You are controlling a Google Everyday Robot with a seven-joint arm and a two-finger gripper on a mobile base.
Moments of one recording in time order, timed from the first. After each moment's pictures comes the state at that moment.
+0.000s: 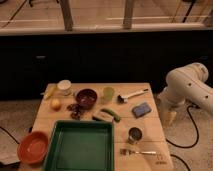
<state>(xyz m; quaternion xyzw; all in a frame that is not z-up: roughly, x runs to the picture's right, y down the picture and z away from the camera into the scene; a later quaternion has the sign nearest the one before) 0.292 0.110 0.681 -0.28 0.02 0.03 0.96</state>
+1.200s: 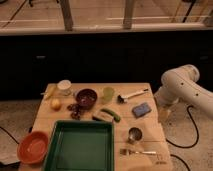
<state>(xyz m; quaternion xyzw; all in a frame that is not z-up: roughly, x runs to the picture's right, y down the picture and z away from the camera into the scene) 0.284 0.108 0.734 -0.28 0.01 0.03 0.96</state>
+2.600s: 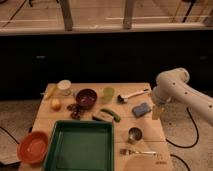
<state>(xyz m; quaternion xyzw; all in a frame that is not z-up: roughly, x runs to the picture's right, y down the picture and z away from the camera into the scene) 0.276 0.108 0.798 -0.28 -0.03 0.02 0.96</state>
